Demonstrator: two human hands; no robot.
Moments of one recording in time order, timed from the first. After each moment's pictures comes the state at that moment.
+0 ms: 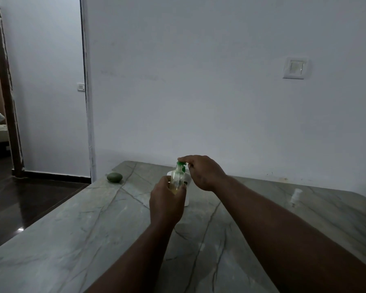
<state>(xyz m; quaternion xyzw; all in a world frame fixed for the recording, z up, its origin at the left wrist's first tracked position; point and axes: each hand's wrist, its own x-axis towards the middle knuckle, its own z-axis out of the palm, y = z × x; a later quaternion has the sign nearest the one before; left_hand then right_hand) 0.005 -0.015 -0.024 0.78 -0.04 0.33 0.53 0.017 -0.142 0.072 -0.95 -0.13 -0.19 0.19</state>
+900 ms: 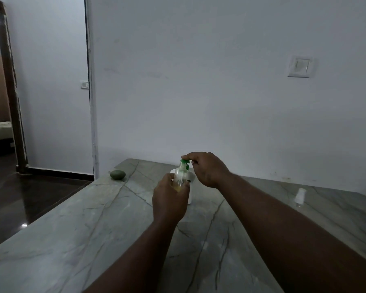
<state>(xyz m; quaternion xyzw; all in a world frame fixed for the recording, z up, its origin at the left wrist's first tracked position) 0.000 -0.014 -0.021 0.78 -0.04 0.32 0.53 0.023 -0.143 0.073 -0.95 -0.13 -0.20 0.21</state>
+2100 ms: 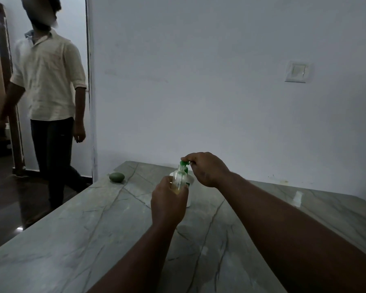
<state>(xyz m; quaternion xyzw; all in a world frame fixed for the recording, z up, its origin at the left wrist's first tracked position) -0.006 -0.012 -0.019 0.78 -0.03 0.31 0.54 0.018 -0.141 0.086 -0.96 -0.14 -0.20 0.14</state>
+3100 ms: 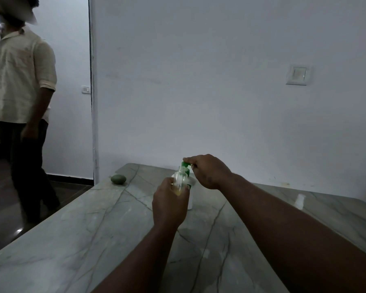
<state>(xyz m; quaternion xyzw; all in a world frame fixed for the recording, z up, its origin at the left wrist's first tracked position) -0.003 -0.010 -0.017 0.78 -0.03 0.32 0.54 0.018 -0.141 0.089 -0.97 -0.14 -0.19 0.09</state>
